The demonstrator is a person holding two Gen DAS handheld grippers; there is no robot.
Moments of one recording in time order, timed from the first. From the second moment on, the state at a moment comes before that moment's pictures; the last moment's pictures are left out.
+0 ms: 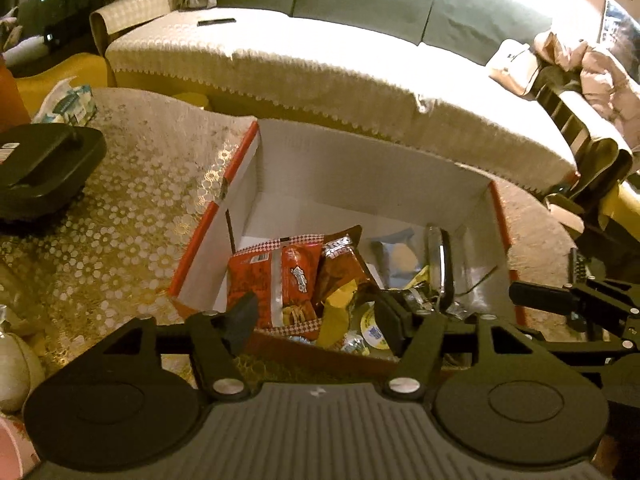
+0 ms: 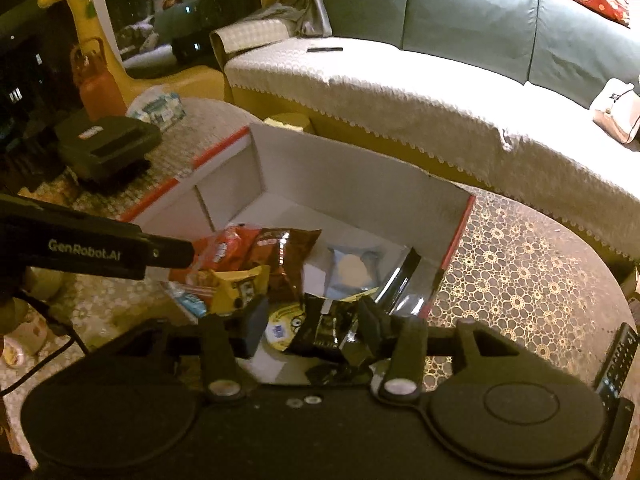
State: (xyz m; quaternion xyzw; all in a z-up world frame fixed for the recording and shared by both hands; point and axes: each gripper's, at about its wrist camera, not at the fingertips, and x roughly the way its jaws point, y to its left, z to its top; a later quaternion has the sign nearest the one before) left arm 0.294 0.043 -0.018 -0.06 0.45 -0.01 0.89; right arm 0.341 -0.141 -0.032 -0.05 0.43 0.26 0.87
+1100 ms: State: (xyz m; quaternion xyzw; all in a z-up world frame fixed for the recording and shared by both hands) left arm 0.140 0.108 -0.020 -0.10 0.38 0.06 0.92; right arm 0.231 -0.110 -0.025 -0.04 0.42 0.32 0.85
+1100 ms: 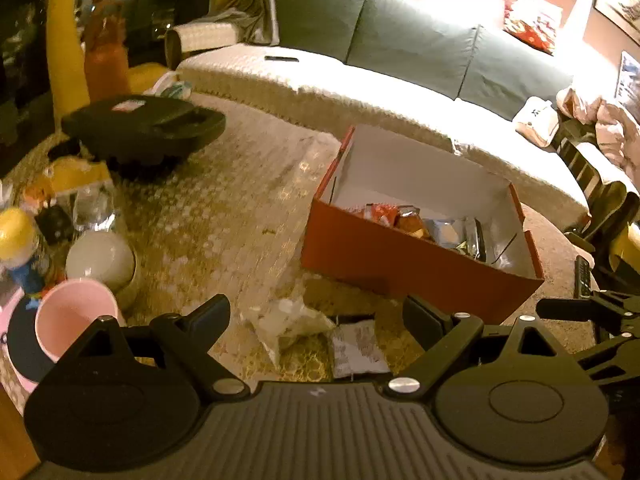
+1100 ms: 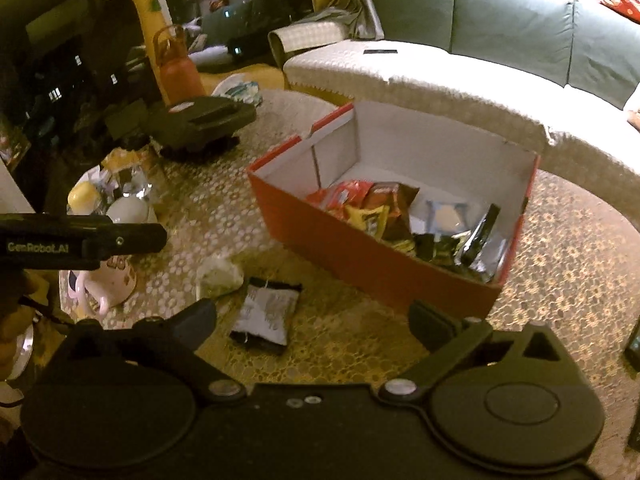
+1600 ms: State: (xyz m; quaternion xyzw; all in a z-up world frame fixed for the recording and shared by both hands) left arm 0.133 0.129 -0.060 -0.12 0.40 0.10 0.90; right arm 0.243 -0.044 -0.083 -0.11 0.46 0.33 0.82
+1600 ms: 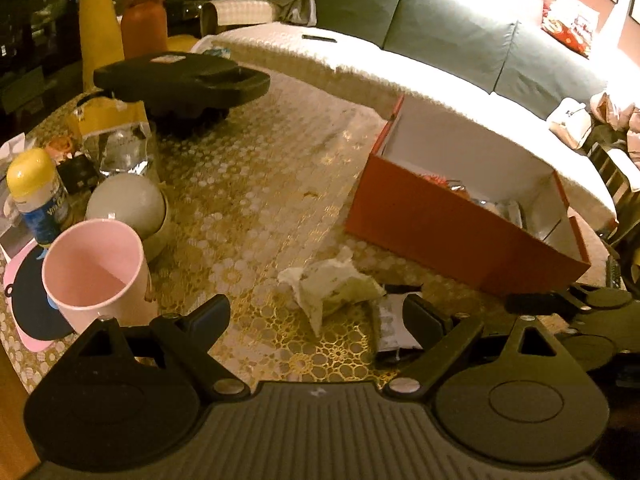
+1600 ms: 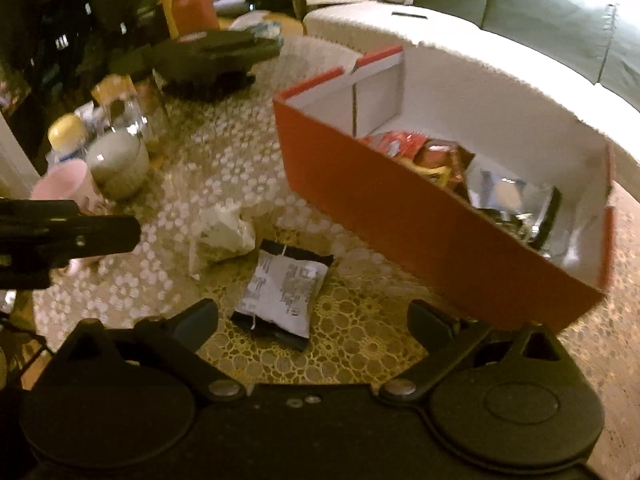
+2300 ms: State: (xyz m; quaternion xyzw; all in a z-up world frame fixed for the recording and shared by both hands) left arm 0.163 0.146 -0.075 -0.15 0.43 0.10 0.88; right arm 0.270 0.022 -0.130 -0.17 0.49 0.30 0.80
